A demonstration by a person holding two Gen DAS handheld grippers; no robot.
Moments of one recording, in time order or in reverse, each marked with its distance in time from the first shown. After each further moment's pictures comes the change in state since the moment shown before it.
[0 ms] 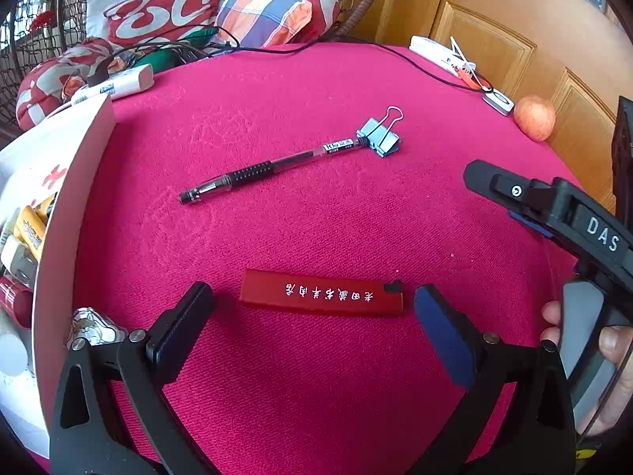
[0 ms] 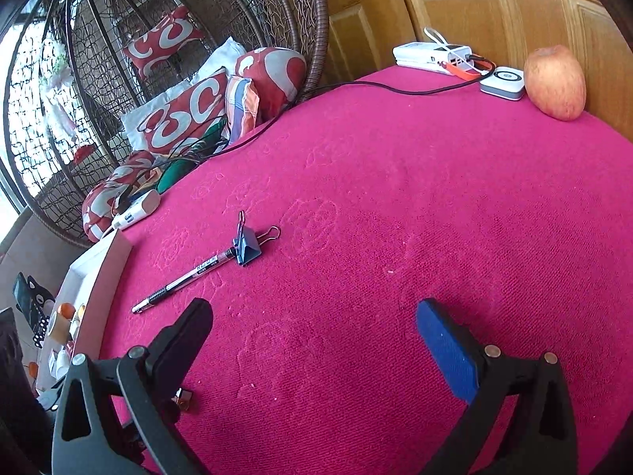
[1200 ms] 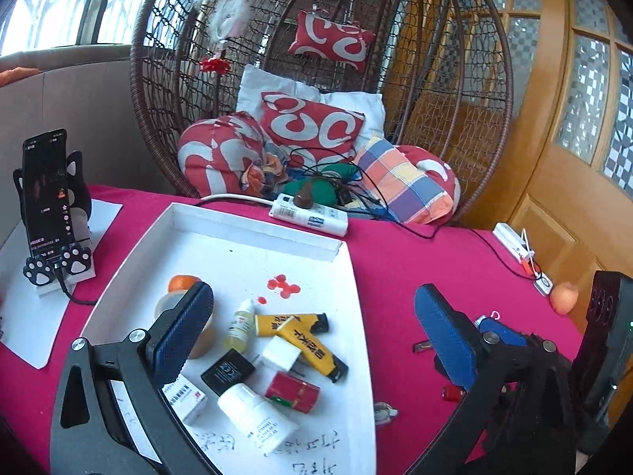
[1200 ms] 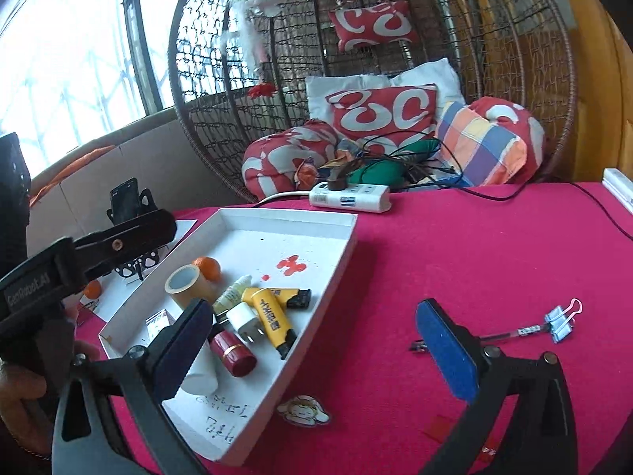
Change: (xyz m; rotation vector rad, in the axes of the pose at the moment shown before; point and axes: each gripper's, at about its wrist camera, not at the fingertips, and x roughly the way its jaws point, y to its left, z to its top) left arm -0.162 0.189 0.003 -0.304 -0.446 0.122; right arm -0.003 0.222 -0.022 -0.440 -0.045 0.320
